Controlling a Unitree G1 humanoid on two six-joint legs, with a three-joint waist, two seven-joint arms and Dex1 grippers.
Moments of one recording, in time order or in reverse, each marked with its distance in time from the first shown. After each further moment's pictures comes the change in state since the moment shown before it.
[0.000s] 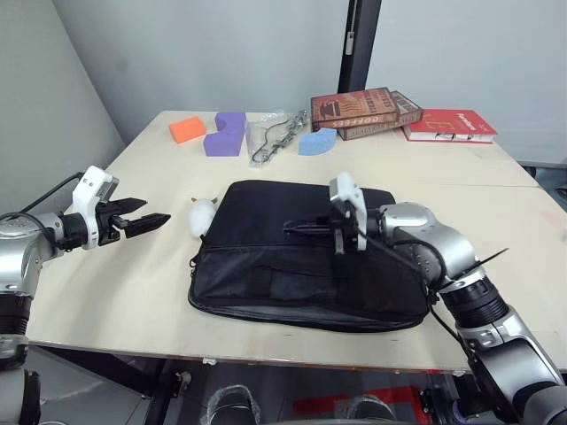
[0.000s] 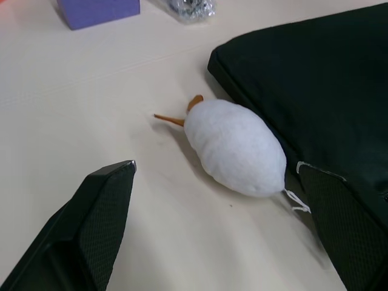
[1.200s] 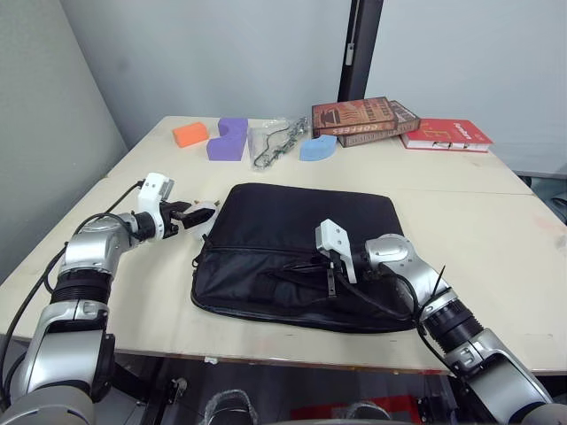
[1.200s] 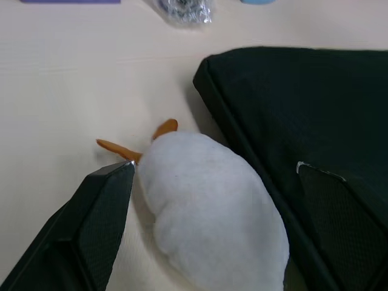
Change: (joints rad) left arm -0.262 -0.289 -0.139 0.328 0.116 -0.056 0.155; right arm 0.097 0.071 0.068 0.246 -0.217 -0.302 0.047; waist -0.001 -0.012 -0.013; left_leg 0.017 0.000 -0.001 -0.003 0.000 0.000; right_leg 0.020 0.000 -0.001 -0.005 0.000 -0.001
